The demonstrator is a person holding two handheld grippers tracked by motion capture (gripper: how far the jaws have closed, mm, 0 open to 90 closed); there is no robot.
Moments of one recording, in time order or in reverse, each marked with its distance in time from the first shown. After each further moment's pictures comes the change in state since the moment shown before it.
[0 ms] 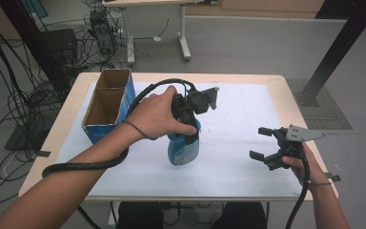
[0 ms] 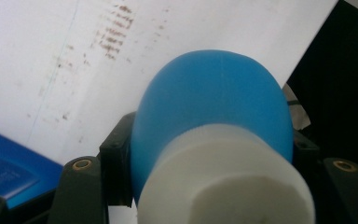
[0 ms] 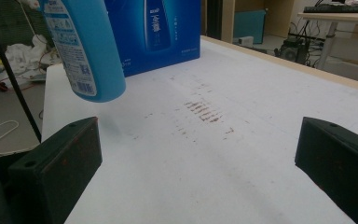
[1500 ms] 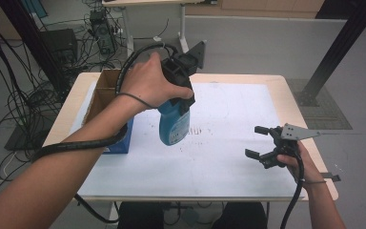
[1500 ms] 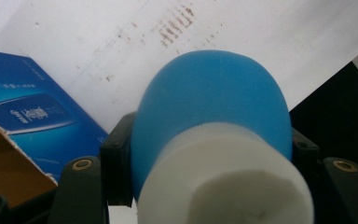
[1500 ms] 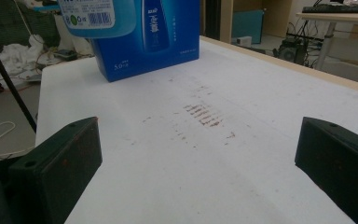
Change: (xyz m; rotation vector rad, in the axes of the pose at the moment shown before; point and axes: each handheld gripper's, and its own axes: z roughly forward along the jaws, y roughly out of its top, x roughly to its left) left arm 0.033 0.007 -0.072 0.012 0.035 -0.304; right arm 0.004 0.004 0.011 0.005 -0.009 -0.007
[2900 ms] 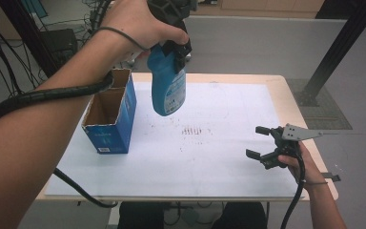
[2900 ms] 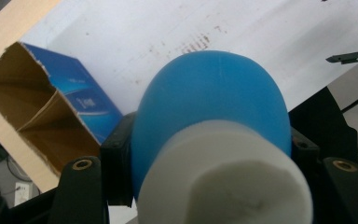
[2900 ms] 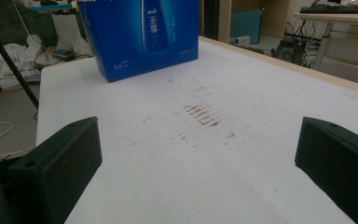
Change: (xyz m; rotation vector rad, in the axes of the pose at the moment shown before) left arm 0.036 0.004 -0.098 -0.041 0.007 -0.118; right arm 0.004 0.002 -0.002 0.002 -0.008 -0.001
